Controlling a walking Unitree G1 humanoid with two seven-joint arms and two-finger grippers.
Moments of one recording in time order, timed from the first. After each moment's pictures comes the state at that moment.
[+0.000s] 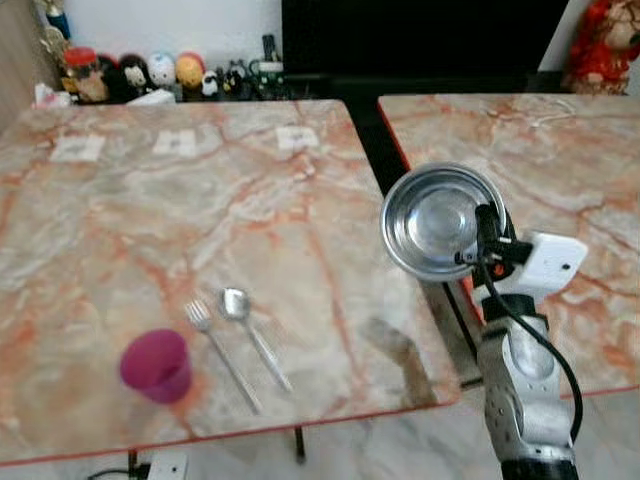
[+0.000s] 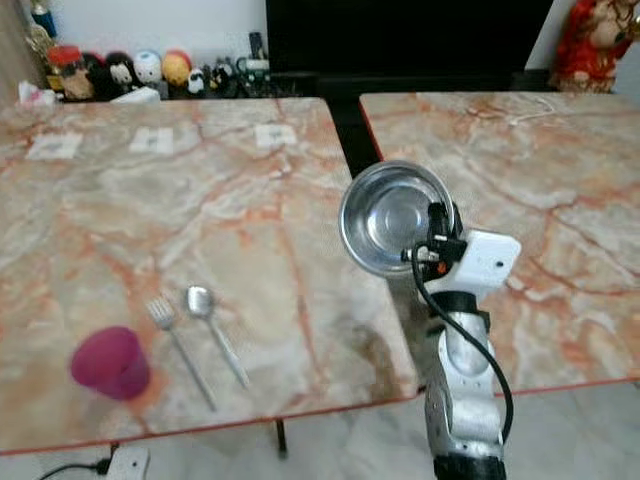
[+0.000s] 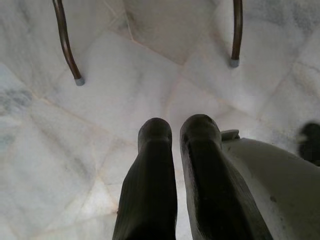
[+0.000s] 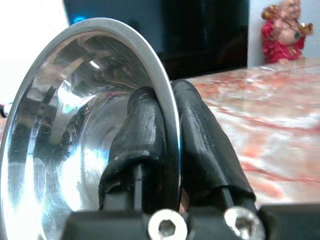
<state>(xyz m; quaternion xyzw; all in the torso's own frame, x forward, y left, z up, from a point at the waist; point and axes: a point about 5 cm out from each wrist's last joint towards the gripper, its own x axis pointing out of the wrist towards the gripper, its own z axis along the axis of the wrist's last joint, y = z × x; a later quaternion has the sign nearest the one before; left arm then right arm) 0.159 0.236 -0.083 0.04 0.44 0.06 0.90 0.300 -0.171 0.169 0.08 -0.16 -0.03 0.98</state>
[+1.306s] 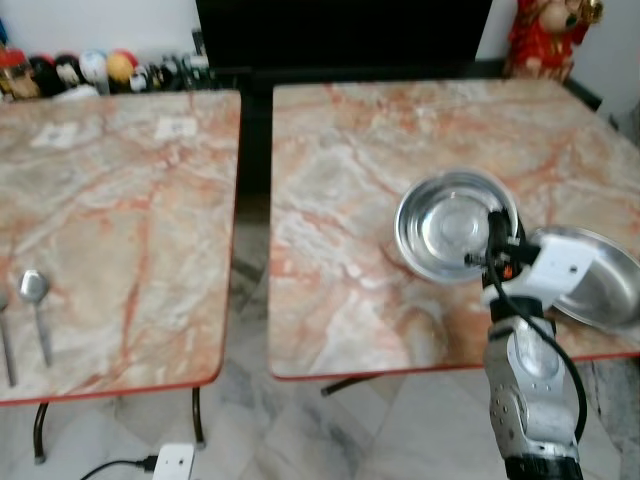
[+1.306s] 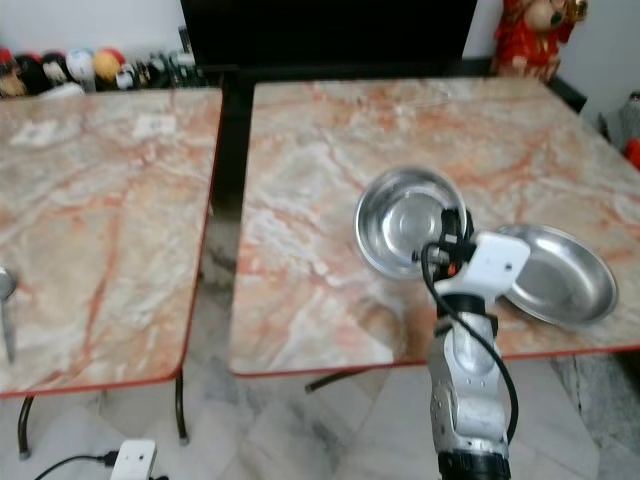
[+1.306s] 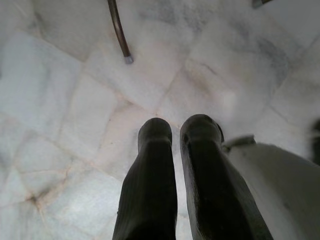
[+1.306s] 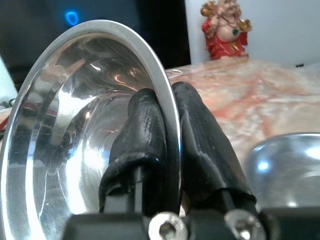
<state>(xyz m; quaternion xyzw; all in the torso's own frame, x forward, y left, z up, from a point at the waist) 0.169 0.235 -0.078 0.05 0.43 0.05 0.90 0.302 -0.183 0.163 0.08 -0.15 -0.07 0.98</state>
